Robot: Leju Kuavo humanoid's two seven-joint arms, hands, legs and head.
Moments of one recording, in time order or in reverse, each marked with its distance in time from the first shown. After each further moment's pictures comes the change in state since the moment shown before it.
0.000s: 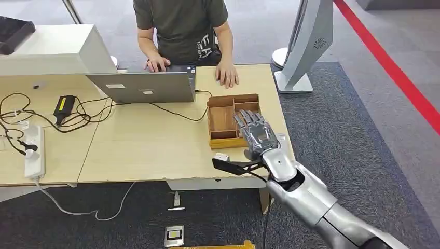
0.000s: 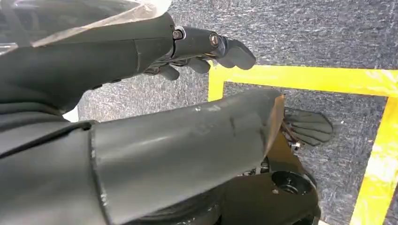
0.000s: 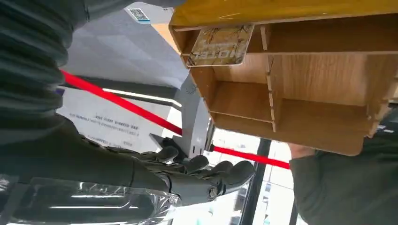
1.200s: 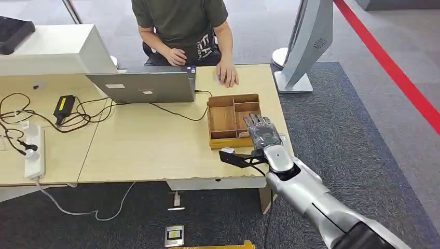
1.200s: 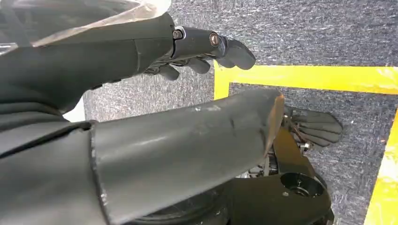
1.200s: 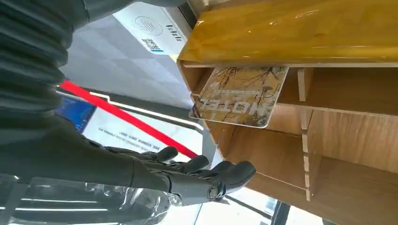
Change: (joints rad) left arm 0.001 0.001 -0.016 0.000 -0.010 0.002 0.019; right arm -0.077 0.085 -0.018 0.316 -0.031 -0.032 0.000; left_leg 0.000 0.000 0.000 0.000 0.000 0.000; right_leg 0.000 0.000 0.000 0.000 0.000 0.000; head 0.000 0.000
